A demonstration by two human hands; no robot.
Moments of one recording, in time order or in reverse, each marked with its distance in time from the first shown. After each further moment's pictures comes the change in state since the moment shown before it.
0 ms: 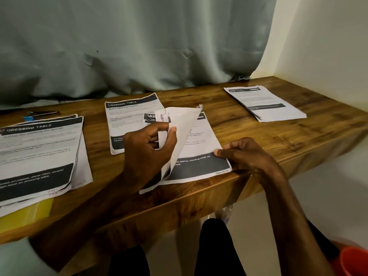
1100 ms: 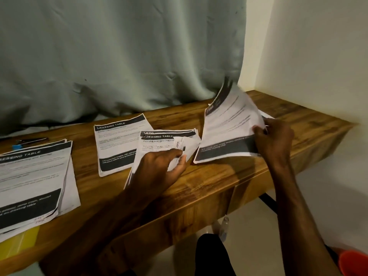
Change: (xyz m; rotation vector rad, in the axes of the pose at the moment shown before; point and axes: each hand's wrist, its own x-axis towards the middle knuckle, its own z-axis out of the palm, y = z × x) left_hand 0.000 0.018 0.030 0.134 -0.305 0.225; right_hand 0.007 -0.013 -0.080 -0.261 0.936 -0.408
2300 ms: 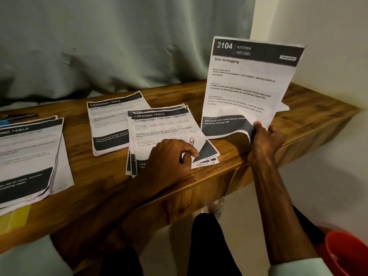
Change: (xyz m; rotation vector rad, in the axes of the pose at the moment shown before) left_hand -0.012 0.010 0.035 -0.189 -0.301 -0.324; right_hand -0.019 0.049 0.060 0.735 0.251 0.486
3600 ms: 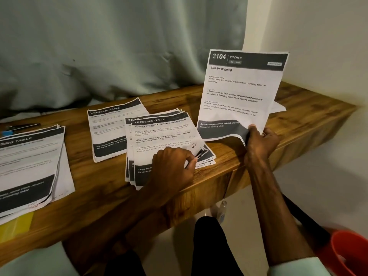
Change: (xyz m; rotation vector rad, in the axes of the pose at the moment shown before) left_hand -0.006 0.015 0.013 0.240 0.096 -0.021; right_hand 0.011 0.018 -0.004 0.001 -0.013 -0.045
